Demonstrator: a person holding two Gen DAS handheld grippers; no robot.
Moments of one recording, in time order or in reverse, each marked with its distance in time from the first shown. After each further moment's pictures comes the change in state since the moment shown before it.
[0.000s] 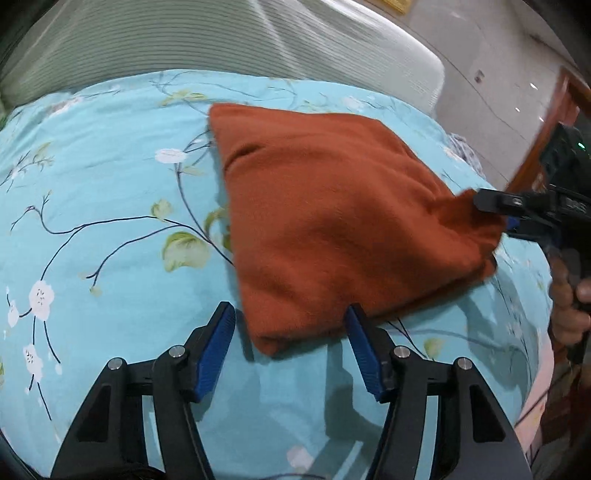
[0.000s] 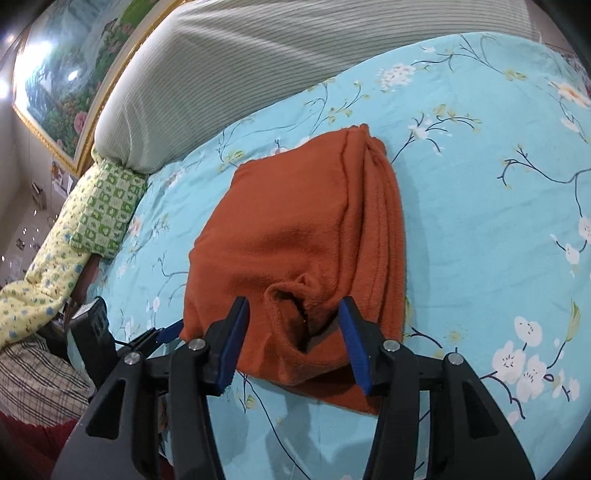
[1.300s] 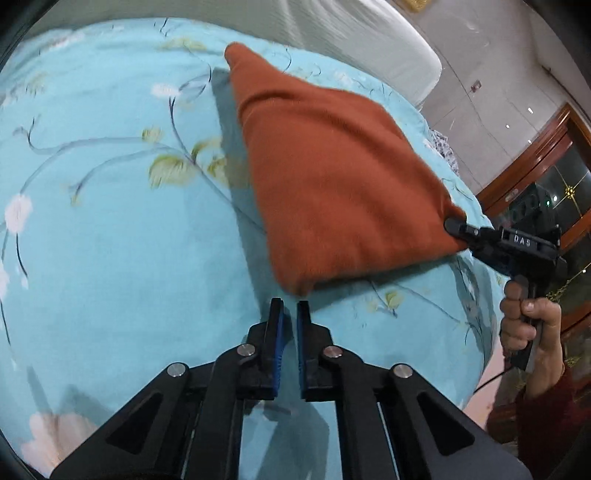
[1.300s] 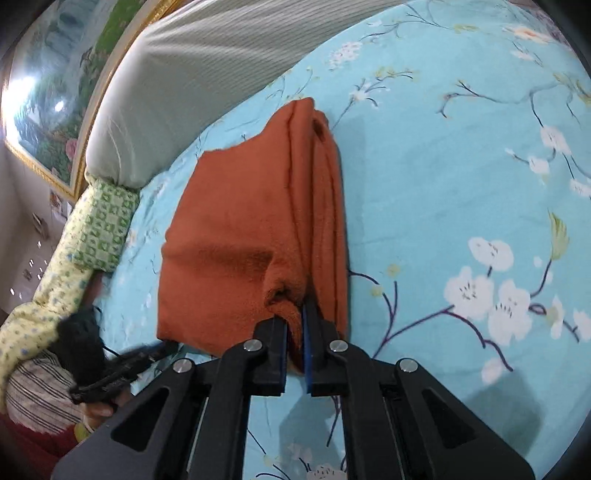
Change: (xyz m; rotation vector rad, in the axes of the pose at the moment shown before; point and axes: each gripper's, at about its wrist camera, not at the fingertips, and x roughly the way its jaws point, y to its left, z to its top) left arm -0.008 0.010 -0.024 -0.141 0.128 -0.173; right arm -0.017 -0.056 -0.043 0.158 -0.023 0.060
